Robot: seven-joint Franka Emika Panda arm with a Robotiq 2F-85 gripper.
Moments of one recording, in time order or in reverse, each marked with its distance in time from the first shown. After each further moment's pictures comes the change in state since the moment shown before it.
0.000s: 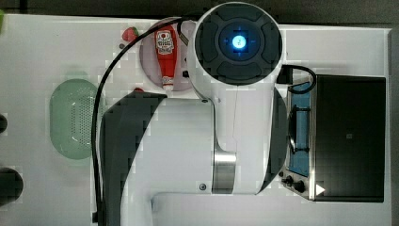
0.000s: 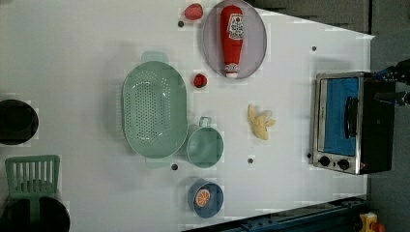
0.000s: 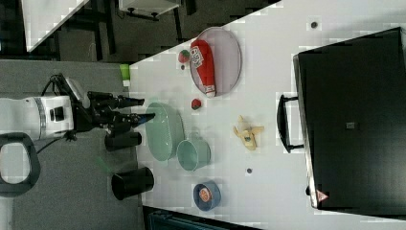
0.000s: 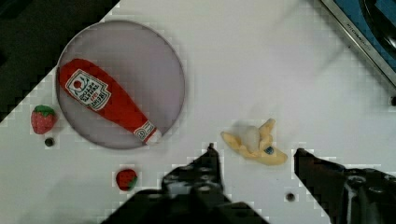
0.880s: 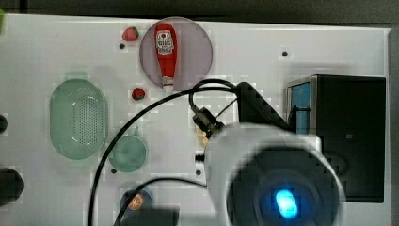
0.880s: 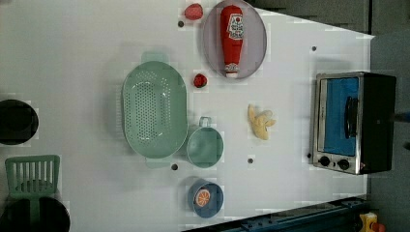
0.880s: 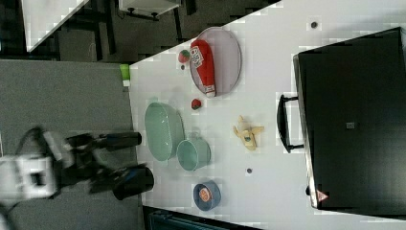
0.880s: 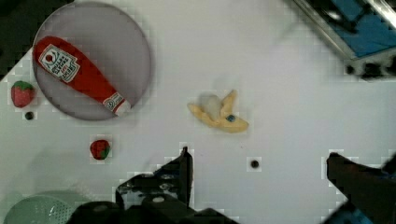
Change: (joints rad) arm 0.009 -0.286 -0.042 -0.229 0.001 -0.016 -0.024
